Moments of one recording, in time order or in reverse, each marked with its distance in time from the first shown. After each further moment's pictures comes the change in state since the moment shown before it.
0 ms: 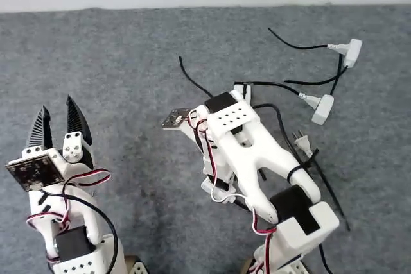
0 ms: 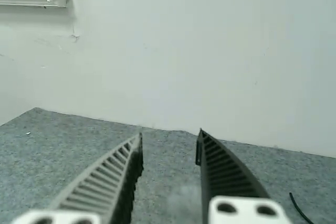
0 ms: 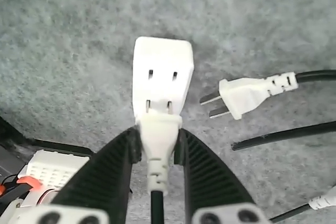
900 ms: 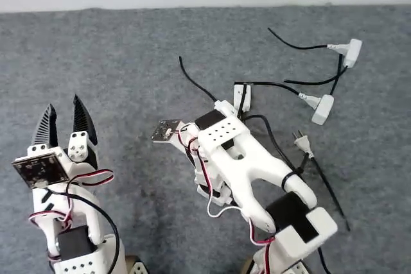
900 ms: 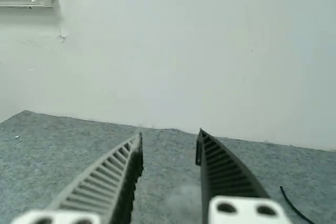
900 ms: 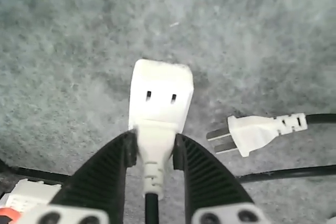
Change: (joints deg) left arm 2.3 0.0 0.3 0.0 -0.9; right arm -4.0 4.3 7.3 -13.2 -1.1
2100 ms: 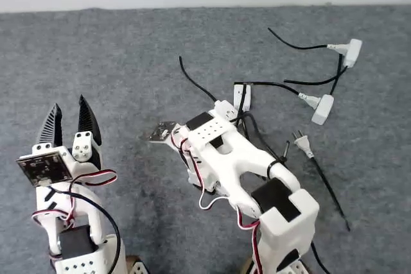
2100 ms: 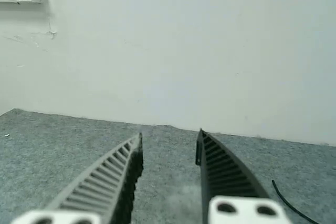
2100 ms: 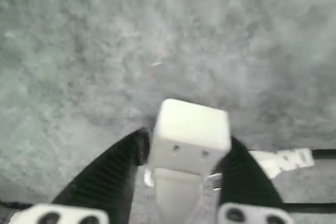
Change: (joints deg) left arm 1.6 0.0 0.7 0.0 -0.1; right arm -1.8 5.0 -1.1 -4.5 -5.3
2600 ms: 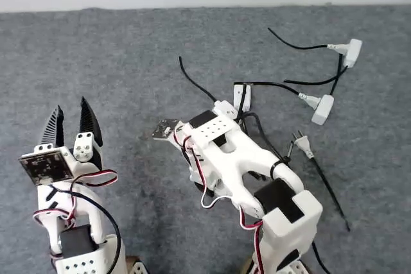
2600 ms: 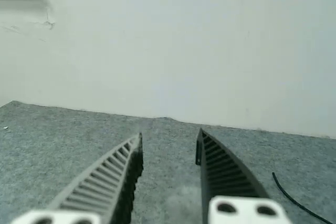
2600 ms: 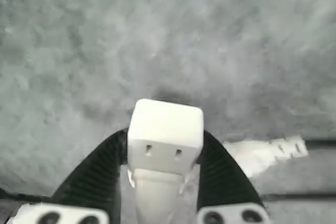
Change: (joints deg) left arm 0.0 0.0 1.4 -0.3 0.0; right arm 2.1 -5.0 -2.4 5.1 0.3
